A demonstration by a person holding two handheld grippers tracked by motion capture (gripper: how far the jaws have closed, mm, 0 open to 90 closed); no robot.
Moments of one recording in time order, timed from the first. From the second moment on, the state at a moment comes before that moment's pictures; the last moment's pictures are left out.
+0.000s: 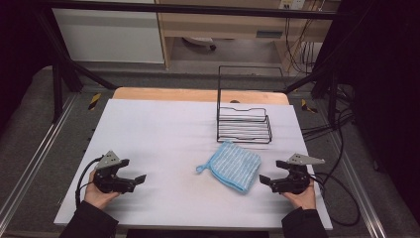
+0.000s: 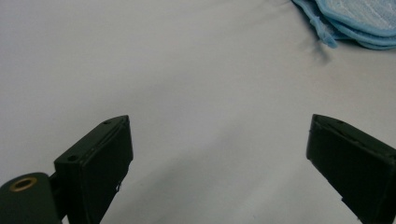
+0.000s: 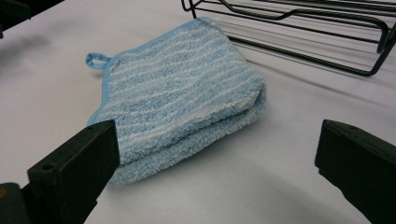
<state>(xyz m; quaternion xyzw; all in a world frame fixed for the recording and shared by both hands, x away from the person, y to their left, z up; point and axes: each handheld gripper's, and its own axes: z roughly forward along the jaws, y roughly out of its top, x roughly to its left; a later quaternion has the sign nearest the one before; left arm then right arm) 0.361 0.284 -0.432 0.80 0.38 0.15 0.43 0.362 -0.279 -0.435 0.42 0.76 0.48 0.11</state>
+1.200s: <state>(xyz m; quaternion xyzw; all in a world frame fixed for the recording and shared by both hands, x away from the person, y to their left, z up) 0.362 0.284 -0.433 0.80 0.39 0.15 0.43 0.362 -0.214 -0.423 0.39 0.79 0.46 0.13</state>
